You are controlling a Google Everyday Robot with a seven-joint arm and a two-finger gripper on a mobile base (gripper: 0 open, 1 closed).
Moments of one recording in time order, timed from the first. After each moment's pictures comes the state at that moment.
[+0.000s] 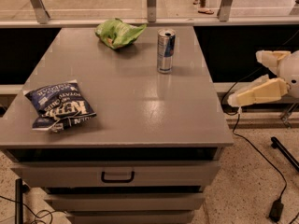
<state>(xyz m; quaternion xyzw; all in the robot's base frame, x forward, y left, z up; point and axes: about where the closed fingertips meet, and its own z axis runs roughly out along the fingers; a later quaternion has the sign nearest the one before) 0.516 -0.230 0.933 -0.41 0.76 0.18 0.48</state>
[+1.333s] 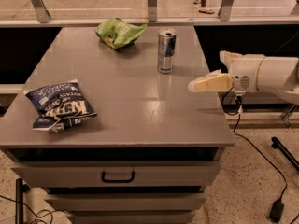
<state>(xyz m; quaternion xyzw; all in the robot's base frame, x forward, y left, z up) 0.610 -0.171 0.888 -0.36 0.73 0.22 0.53</state>
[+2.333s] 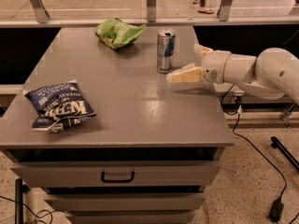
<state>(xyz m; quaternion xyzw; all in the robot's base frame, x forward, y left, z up) 0.683 -0.116 0.868 -0.38 0.68 0.26 0.58</state>
